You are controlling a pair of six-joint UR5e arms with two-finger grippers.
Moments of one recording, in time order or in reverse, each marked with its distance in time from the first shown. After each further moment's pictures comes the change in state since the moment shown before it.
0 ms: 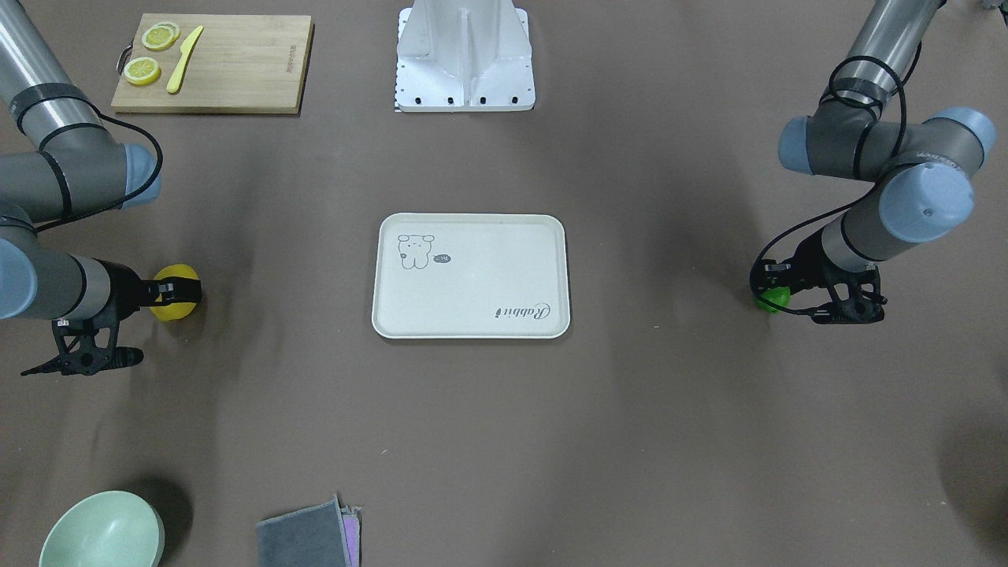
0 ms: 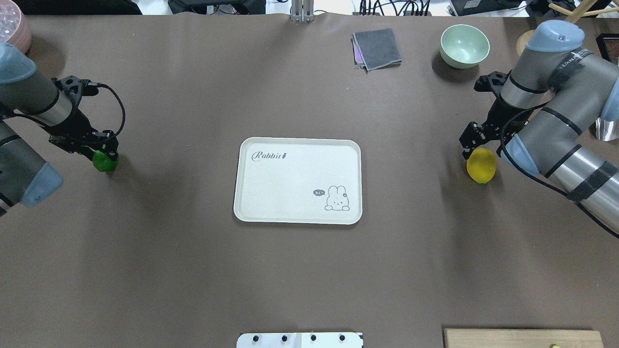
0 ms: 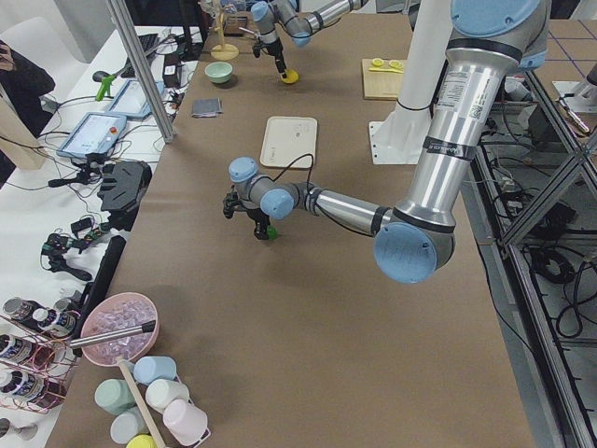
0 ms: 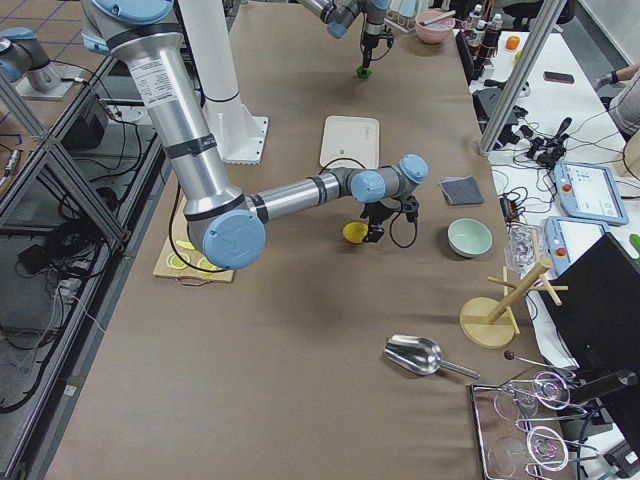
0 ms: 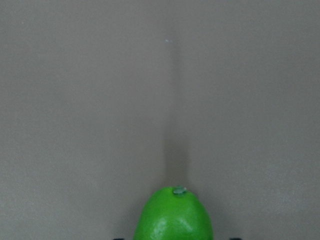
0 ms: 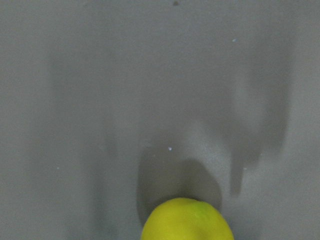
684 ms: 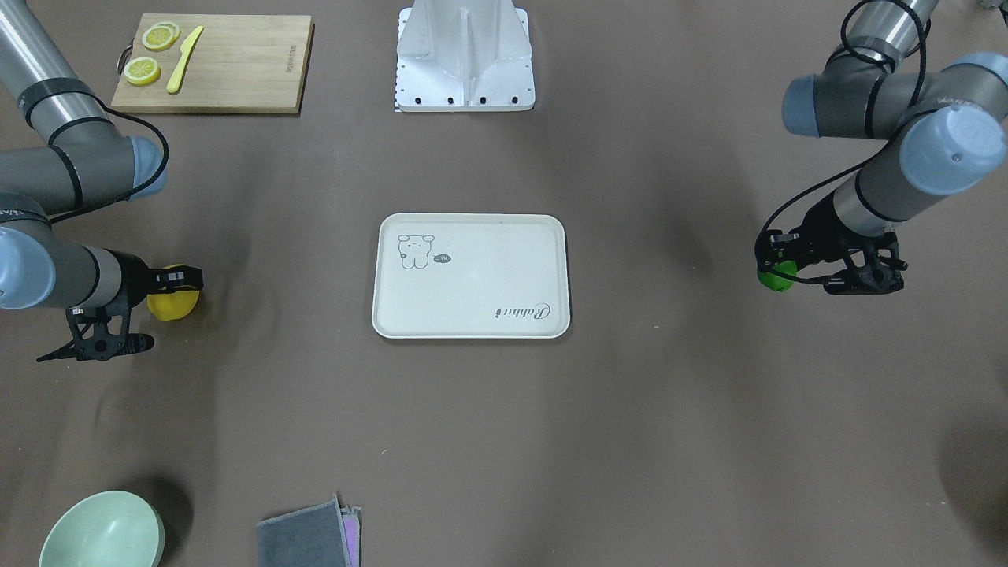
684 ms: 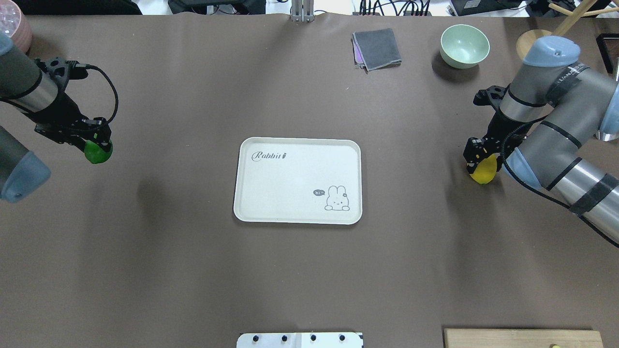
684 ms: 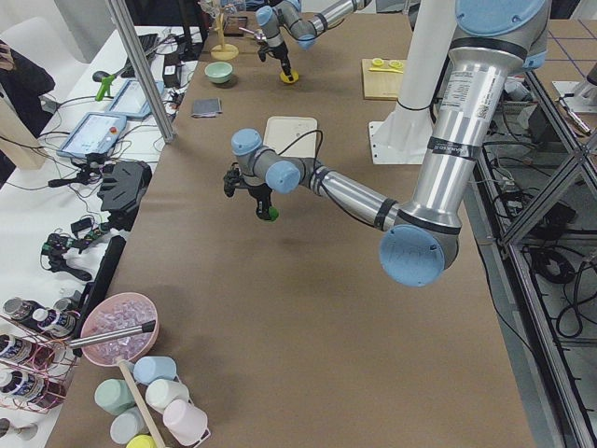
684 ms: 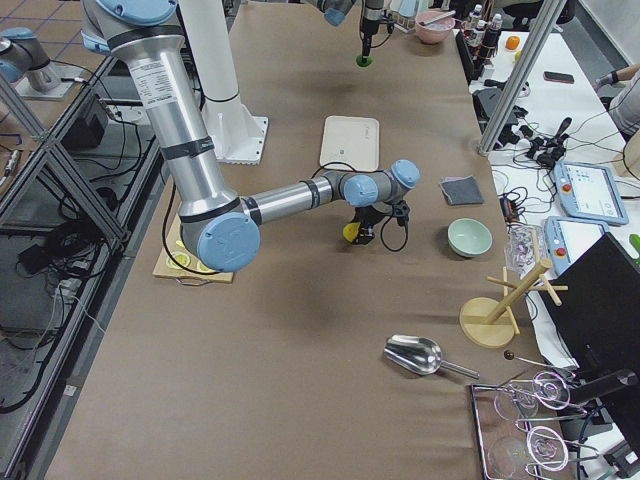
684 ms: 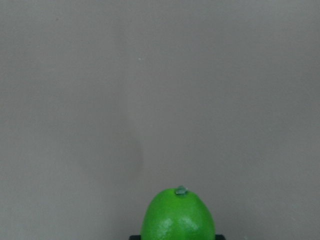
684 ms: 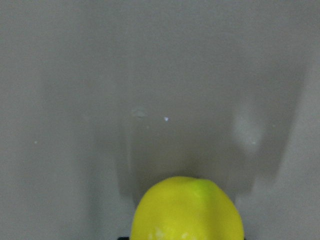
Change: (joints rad) left arm -0.039 0.006 -0.237 0.254 -0.008 0.015; right arm -0.024 -0.036 0.024 -0.006 0.005 -0.003
